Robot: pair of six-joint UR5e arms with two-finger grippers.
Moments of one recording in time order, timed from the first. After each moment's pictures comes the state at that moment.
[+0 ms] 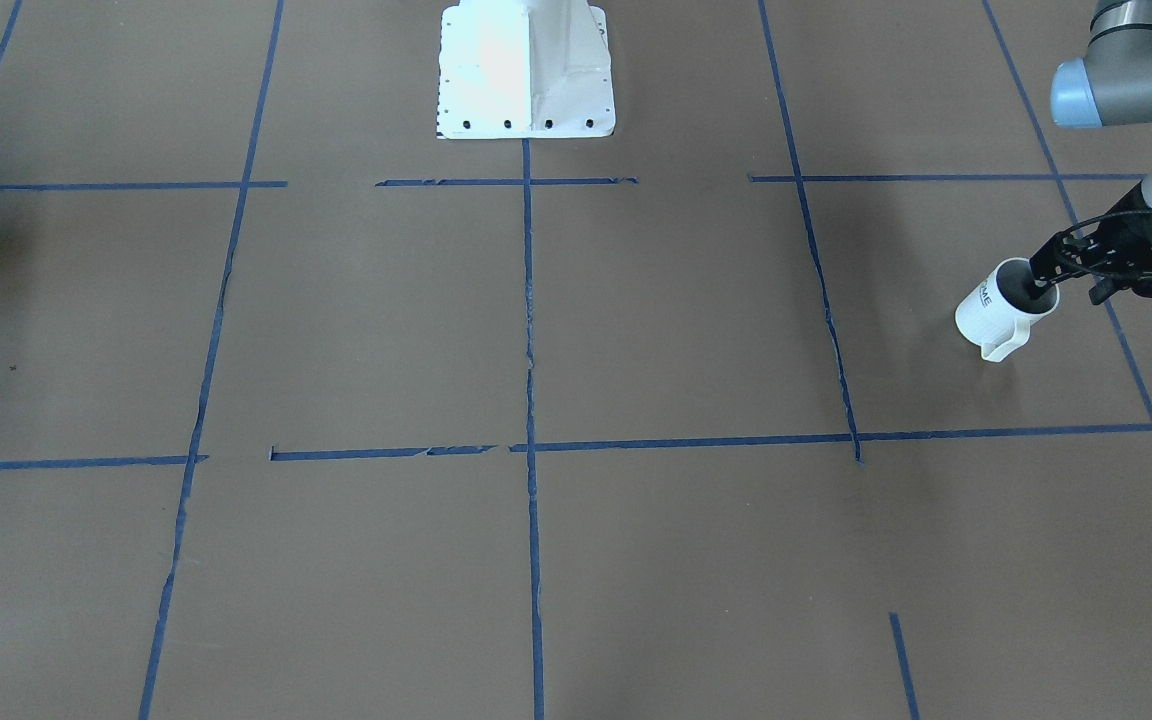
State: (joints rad) left arm -1.10 -1.47 -1.68 -2.07 -2.23 -0.56; right arm 1.49 -1.64 1.78 -1.65 2.31 -0.04
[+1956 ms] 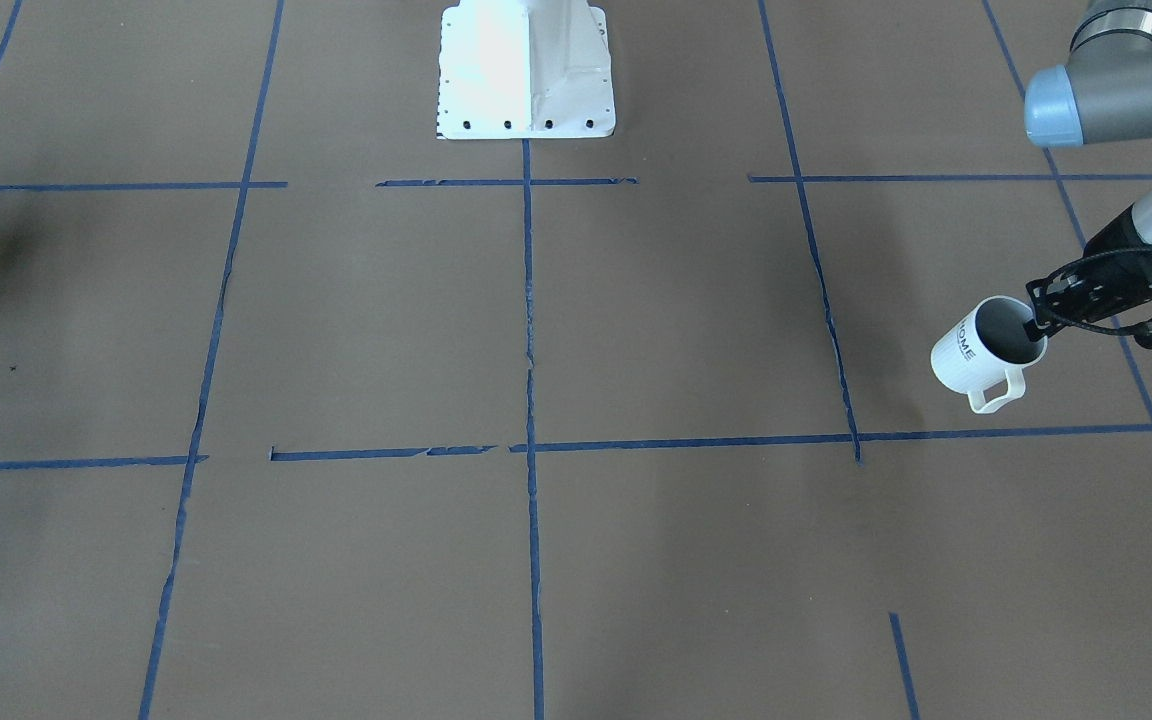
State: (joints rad) left arm -1.15 -1.78 -1.74 -1.68 -2.29 -0.75; right arm 1.34 -1.52 1.77 -1.26 2.32 -0.04
